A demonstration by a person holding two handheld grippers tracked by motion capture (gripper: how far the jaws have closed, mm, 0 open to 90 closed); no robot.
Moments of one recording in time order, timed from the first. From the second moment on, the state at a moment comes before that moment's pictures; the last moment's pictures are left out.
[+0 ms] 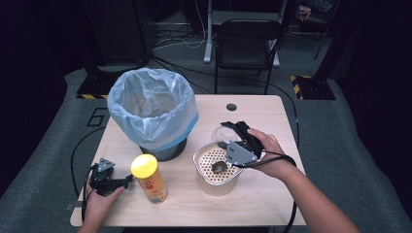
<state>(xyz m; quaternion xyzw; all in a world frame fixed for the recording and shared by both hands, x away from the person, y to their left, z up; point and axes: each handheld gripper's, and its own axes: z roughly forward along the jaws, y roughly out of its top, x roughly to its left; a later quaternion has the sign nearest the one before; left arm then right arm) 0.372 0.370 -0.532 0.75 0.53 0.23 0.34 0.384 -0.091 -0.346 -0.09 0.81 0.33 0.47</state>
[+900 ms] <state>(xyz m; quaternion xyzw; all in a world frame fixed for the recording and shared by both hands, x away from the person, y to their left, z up) 0.372 0.370 -0.532 0.75 0.53 0.23 0.33 0.412 -0.108 -0.304 0.12 0.82 0.51 0.23</state>
